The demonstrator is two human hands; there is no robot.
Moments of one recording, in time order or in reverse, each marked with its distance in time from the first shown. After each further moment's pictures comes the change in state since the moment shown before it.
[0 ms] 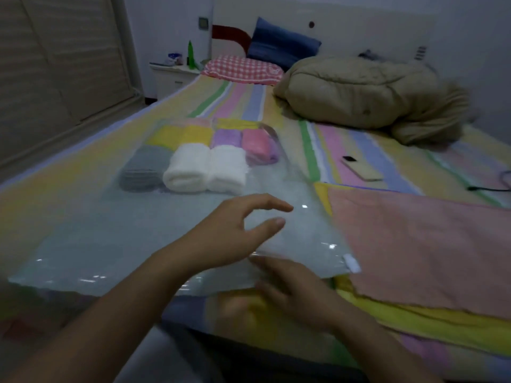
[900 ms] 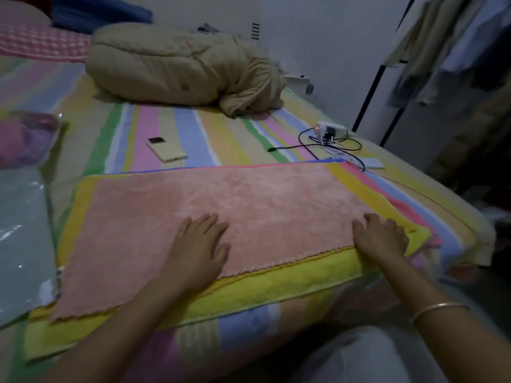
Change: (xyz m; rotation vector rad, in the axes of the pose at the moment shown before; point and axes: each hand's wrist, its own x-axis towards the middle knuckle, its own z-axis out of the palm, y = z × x) left_hand 0.163 0.064 0.363 0.538 -0.095 0.109; right_hand -0.356 0.338 -0.267 -0.482 0.667 1.422
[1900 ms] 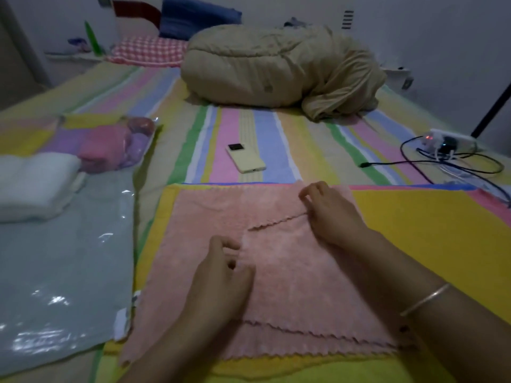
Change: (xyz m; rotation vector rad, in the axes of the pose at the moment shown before) left_hand -0.015 -0.036 -0.054 -0.676 0.175 -0.639; right_hand -0.011 -0.266 0.040 0.102 0.000 -1.090
